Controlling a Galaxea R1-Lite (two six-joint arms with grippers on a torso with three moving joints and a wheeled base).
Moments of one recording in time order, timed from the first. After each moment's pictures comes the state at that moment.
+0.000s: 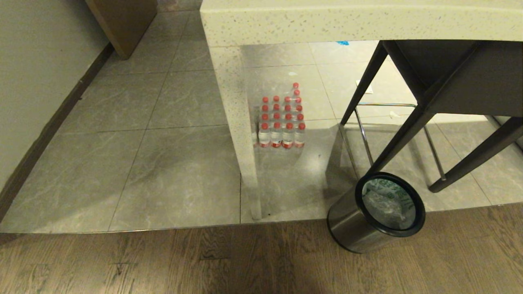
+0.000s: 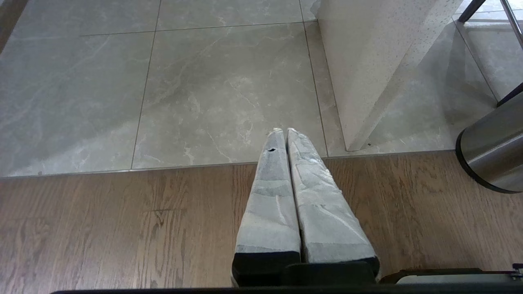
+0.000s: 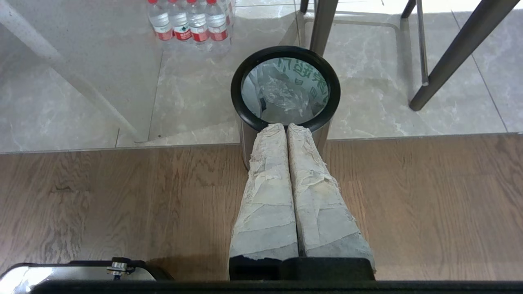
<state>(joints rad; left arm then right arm) 0.00 0.00 0.00 0.00 0.00 -0.01 0.00 0.00 0.00 0.00 0.00 -0.02</state>
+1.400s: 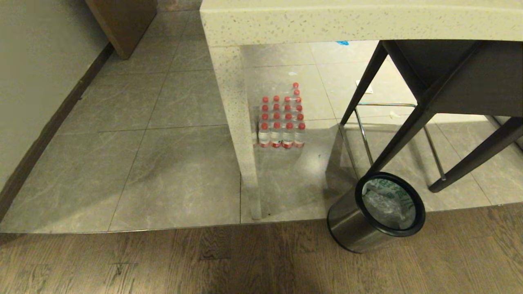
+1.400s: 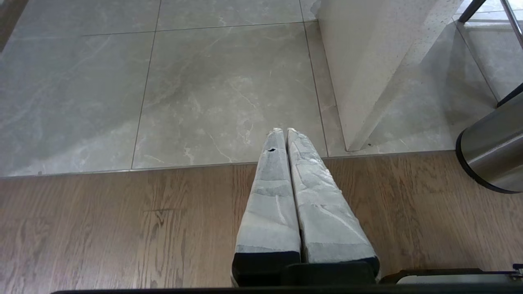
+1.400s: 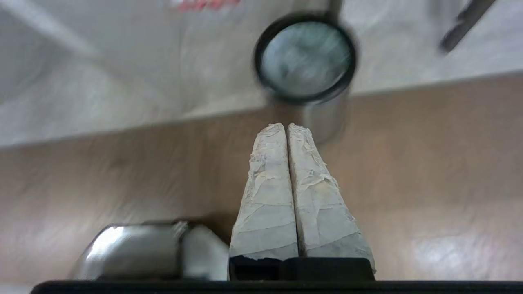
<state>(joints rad) 0.00 0.00 0.00 0.00 0.00 -0.01 0.03 0.22 -0.44 0.42 0.03 0.14</state>
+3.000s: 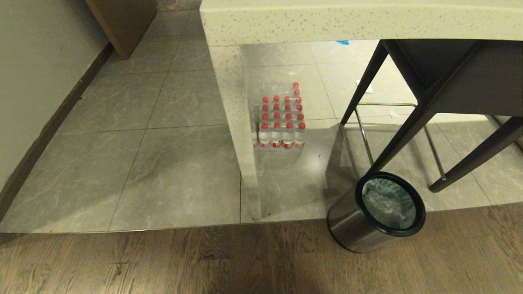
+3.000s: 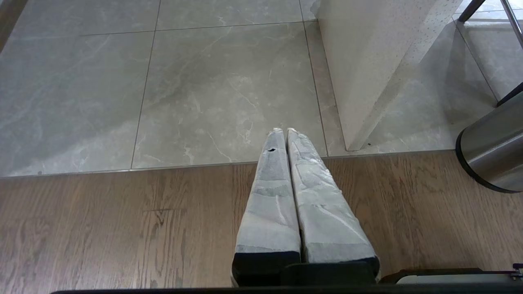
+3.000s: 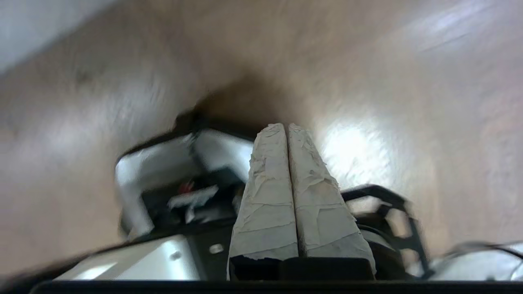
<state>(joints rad) 0.00 0.00 0.00 0.00 0.00 -0.01 0.14 0.97 -0.72 0.64 -0.07 0.49</state>
